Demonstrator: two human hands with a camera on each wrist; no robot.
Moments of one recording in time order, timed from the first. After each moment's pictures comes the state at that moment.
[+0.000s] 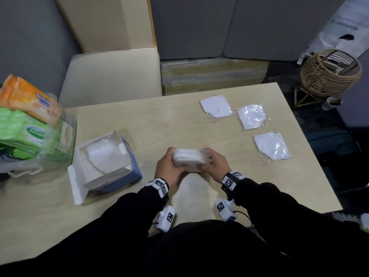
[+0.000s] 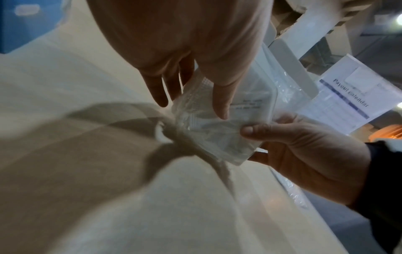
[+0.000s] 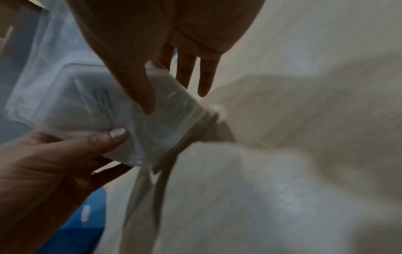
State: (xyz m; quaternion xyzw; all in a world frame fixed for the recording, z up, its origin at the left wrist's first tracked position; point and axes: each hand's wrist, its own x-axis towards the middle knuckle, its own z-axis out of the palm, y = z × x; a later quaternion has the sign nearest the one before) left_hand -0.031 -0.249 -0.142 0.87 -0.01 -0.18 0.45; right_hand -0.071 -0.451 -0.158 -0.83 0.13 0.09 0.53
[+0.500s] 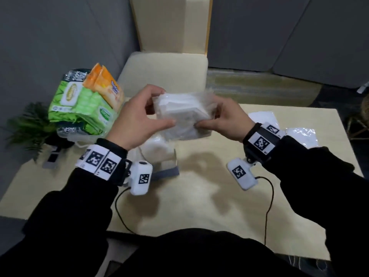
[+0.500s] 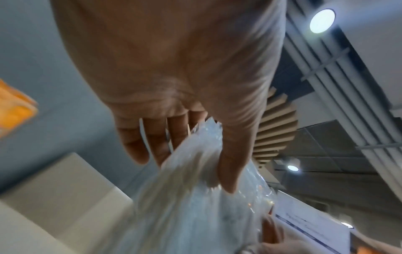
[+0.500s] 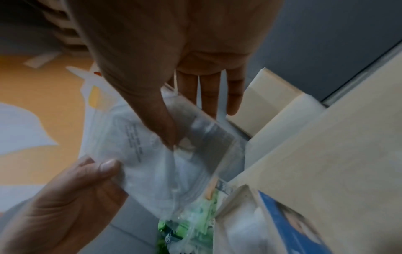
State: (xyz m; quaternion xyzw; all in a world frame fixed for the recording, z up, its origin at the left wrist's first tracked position) left_hand 0.019 -0.084 0.087 0.87 -0.07 -0.01 0.48; right_hand 0.050 -0.343 0.046 -0.82 -0.16 0.08 0.54
